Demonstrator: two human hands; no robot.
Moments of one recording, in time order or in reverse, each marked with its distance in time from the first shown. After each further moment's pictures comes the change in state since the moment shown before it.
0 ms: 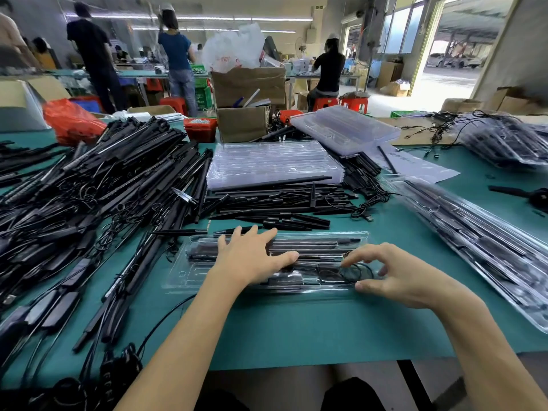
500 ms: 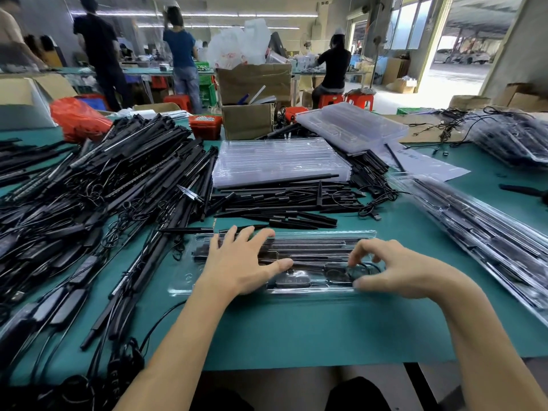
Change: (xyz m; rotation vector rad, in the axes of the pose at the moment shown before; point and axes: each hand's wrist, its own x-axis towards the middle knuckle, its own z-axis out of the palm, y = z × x) left_hand -0.014 -0.028 0.005 0.064 0.067 0.062; right_hand 0.009 -0.019 -0.002 -0.035 -0.132 0.171
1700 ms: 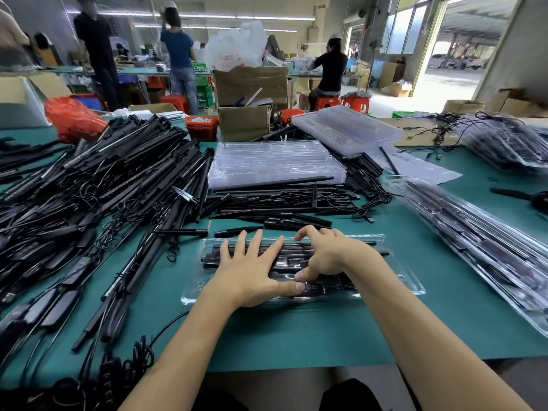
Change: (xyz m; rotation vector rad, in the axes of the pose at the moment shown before) left_hand -0.005 0.021 0.007 0.057 -0.166 0.063; right_hand 0.066 -0.069 0.022 -0.268 -0.093 0.152
